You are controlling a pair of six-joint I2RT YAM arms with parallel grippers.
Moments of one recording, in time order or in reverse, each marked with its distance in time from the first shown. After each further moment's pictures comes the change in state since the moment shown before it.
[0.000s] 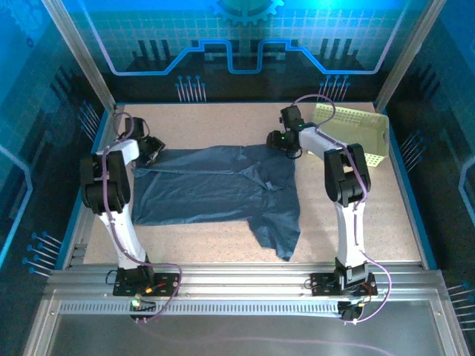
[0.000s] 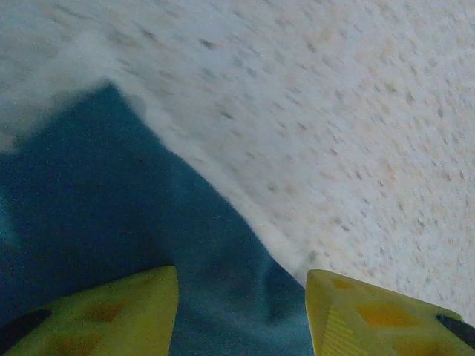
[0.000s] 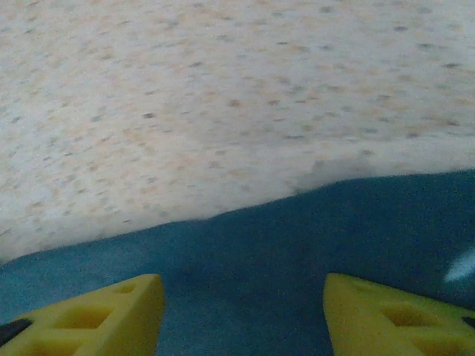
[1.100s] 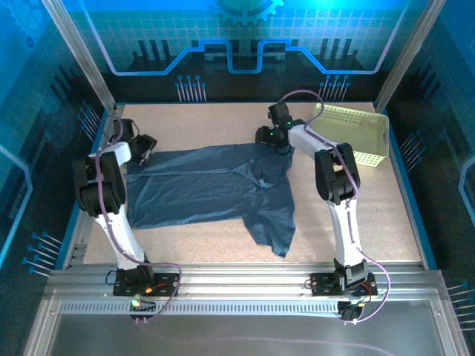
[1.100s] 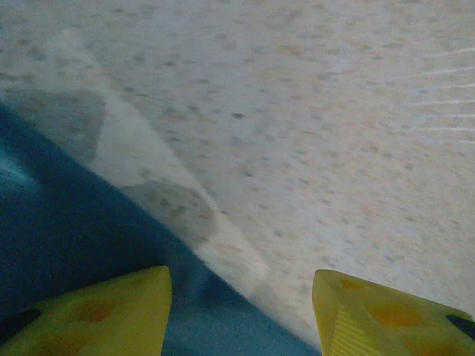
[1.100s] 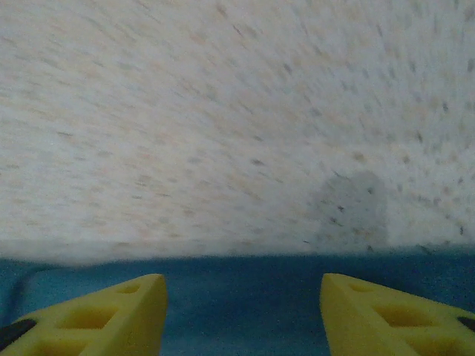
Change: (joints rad) left arm 0.064 -0.003 -0.022 0.071 0.072 -0.053; right arm 0.064 0.111 0.153 -0.003 -0.011 0.034
